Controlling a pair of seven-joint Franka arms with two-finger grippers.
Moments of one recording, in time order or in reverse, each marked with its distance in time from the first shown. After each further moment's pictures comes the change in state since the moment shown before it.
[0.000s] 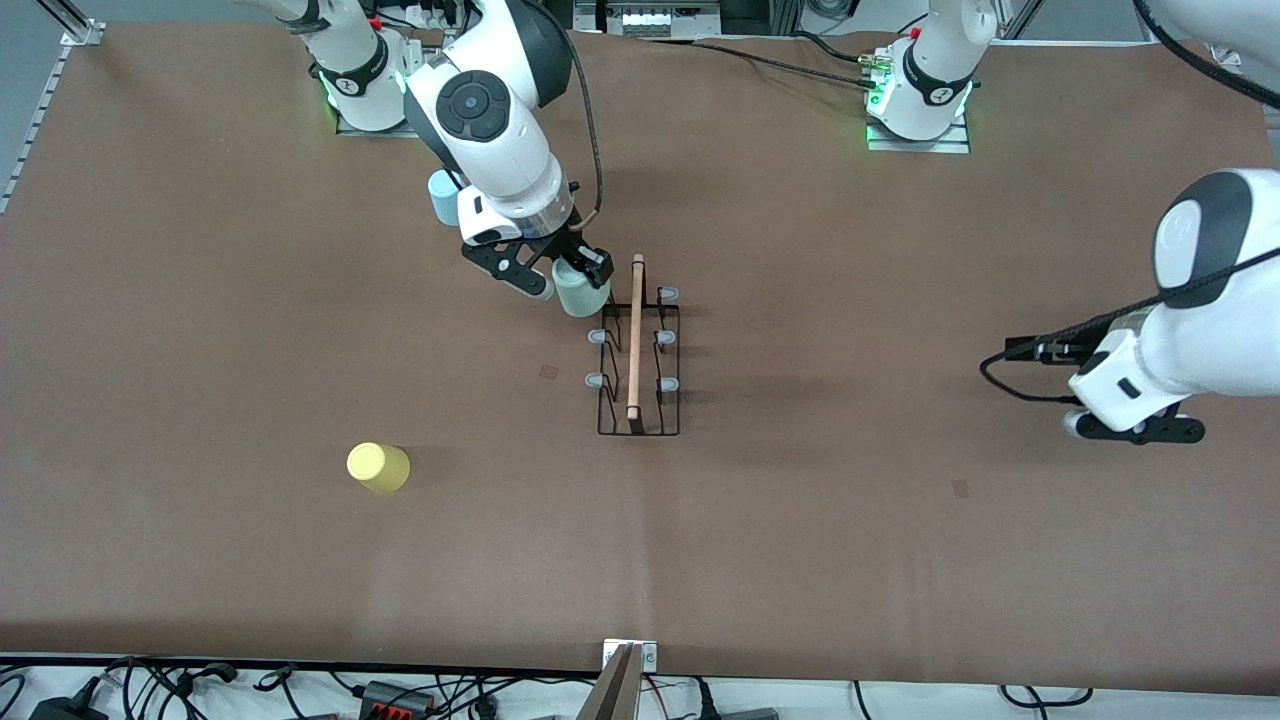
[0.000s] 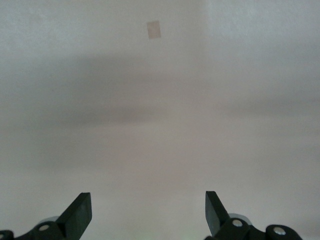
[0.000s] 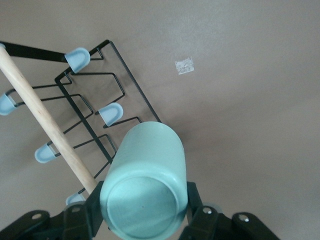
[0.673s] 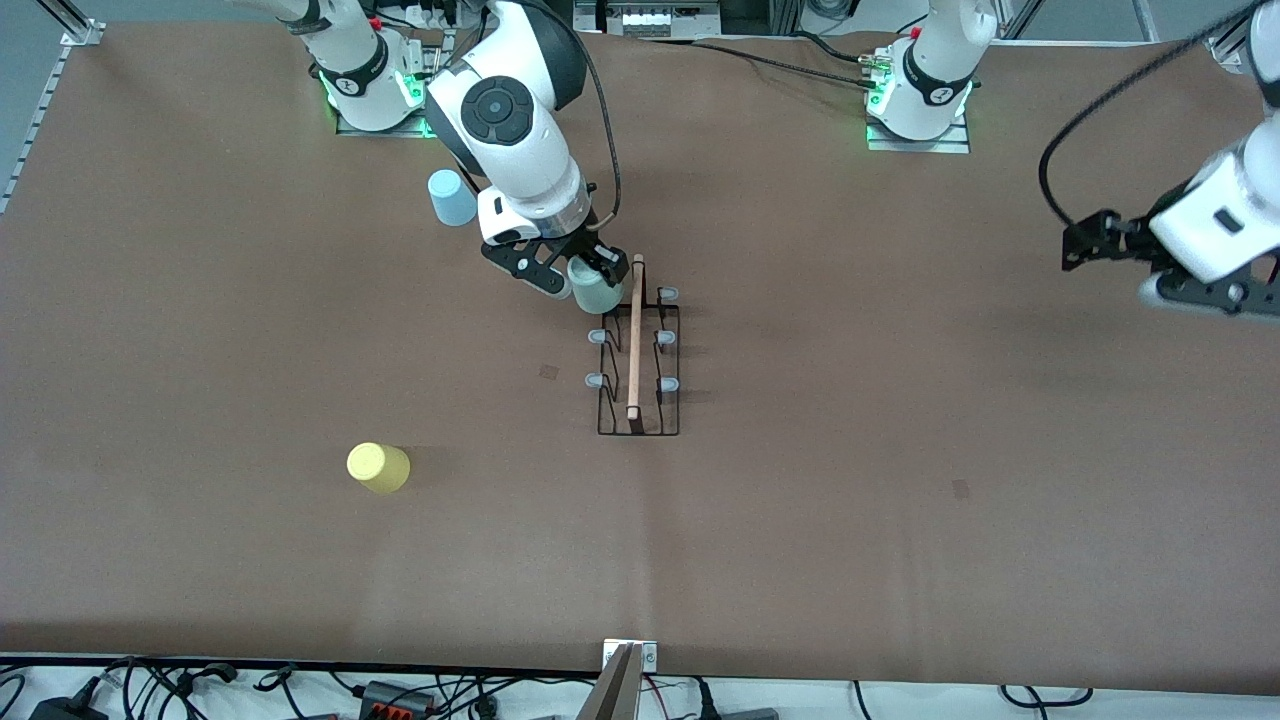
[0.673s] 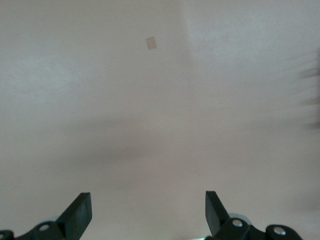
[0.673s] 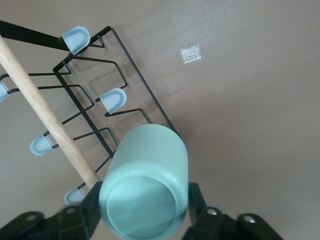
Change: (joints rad) left arm -0.052 -0.392 0.060 -0.258 -0.003 0.077 0.107; right arm 0.024 0.027 -0.002 0.000 -0.001 0.036 0.026
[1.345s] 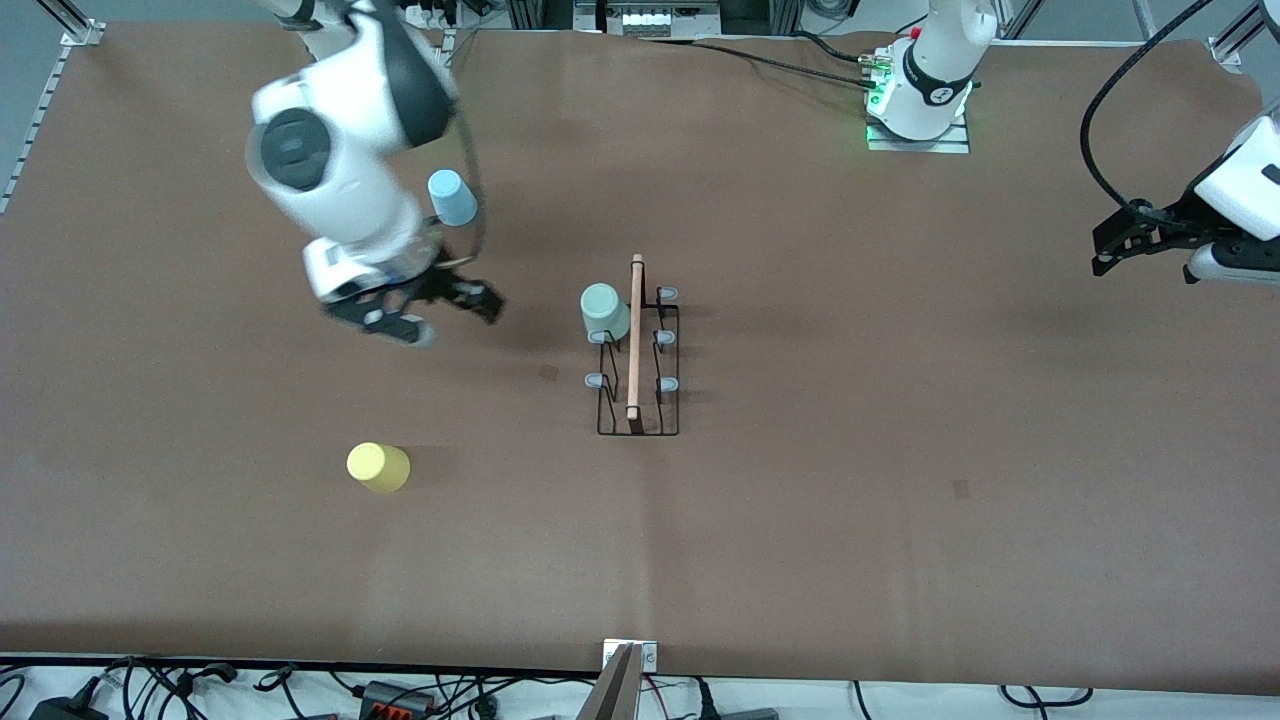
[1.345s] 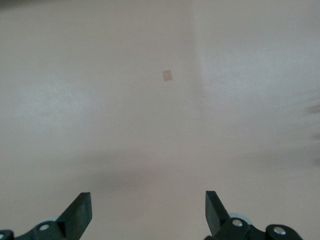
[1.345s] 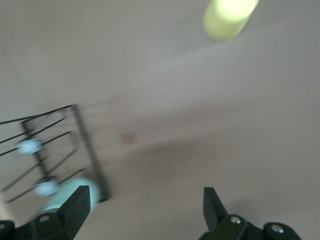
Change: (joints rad) left arm 0.018 -0.101 0.028 -0.145 0.000 0.209 0.000; right arm -0.355 -0.114 -0.037 0.021 -0.030 -0.222 -0.669
